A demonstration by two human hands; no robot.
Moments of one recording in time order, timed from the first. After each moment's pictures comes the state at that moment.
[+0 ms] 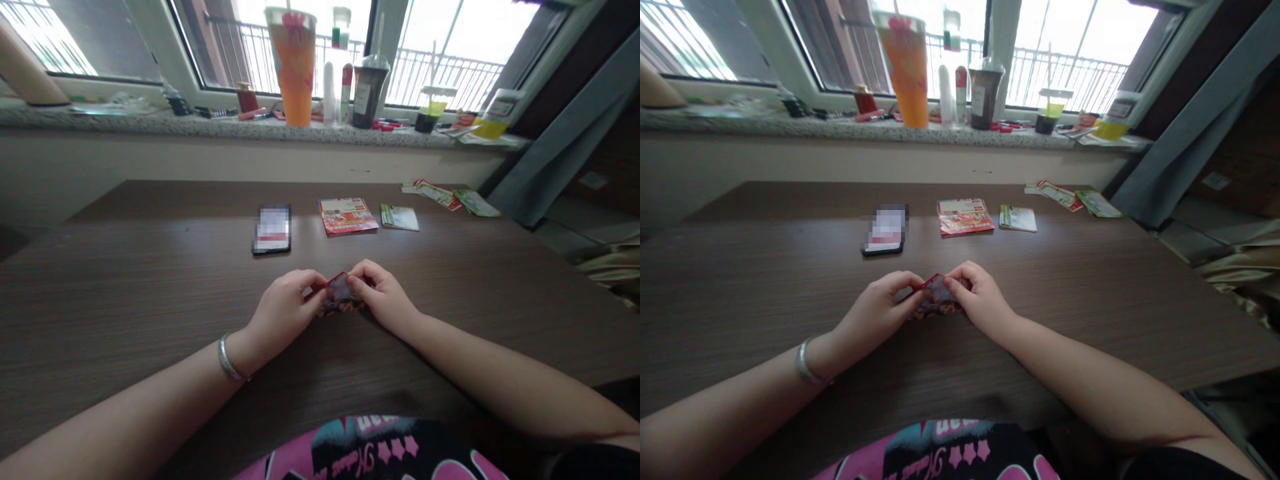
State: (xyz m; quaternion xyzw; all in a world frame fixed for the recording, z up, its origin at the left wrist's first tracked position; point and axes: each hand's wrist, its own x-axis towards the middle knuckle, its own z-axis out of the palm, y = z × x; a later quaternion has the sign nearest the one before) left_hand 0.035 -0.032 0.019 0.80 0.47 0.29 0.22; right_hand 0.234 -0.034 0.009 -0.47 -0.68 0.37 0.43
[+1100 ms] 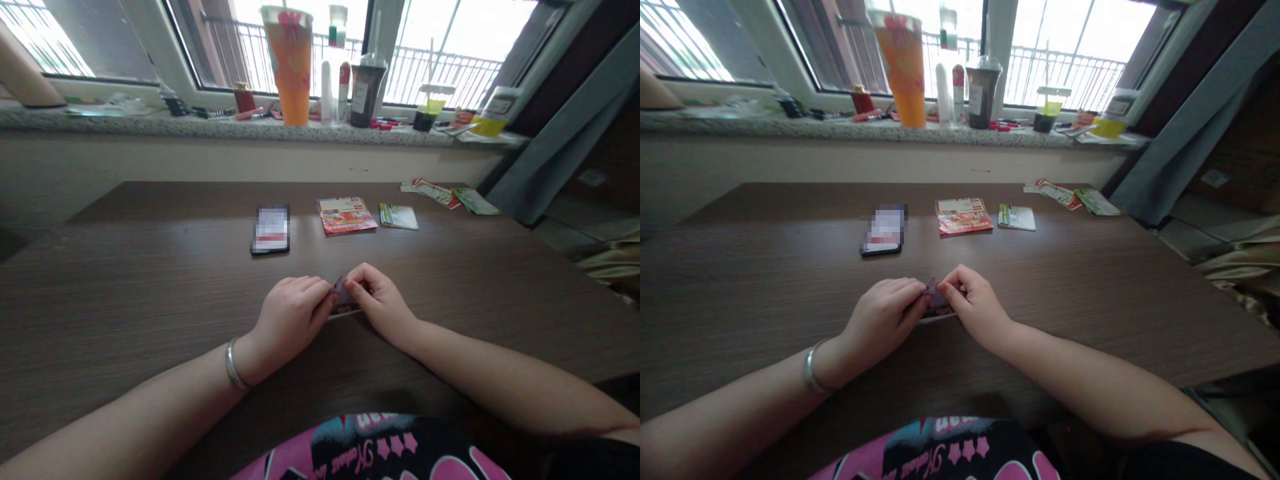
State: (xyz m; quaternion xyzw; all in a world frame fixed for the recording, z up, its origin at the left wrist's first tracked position) left_hand 0.041 -0.037 0.022 0.89 0.39 0.24 0.03; right_hand 0.228 -0.043 0.008 -0.45 -0.67 0.38 0.46
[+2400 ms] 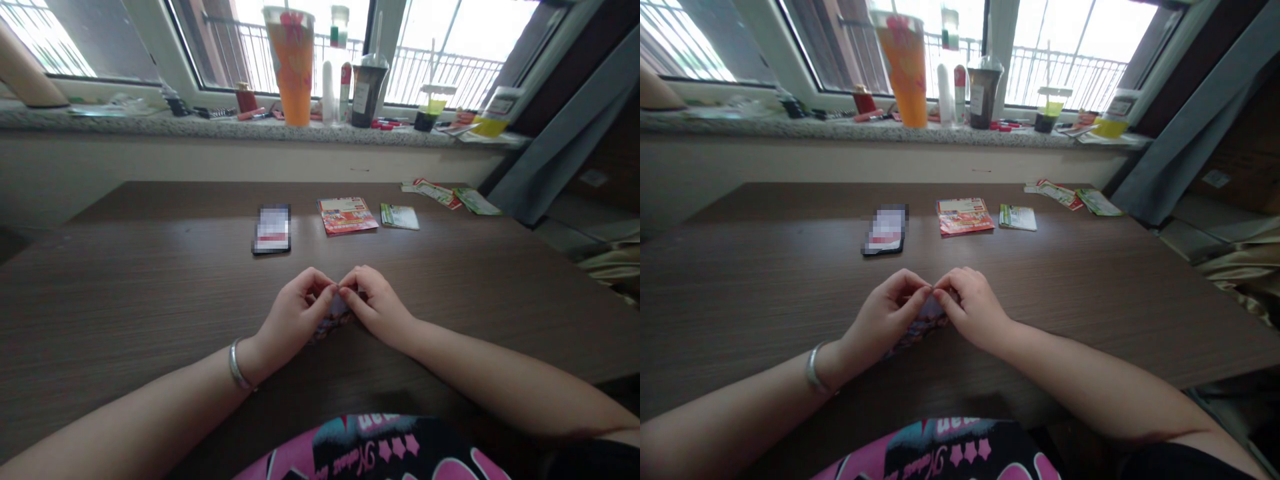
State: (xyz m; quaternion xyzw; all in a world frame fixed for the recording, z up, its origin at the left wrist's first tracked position) left_hand 0.050 -0.042 0.020 0.70 0.42 0.41 0.41; right_hand 0.228 -0.043 0.018 -0.43 -0.79 0.22 0.39
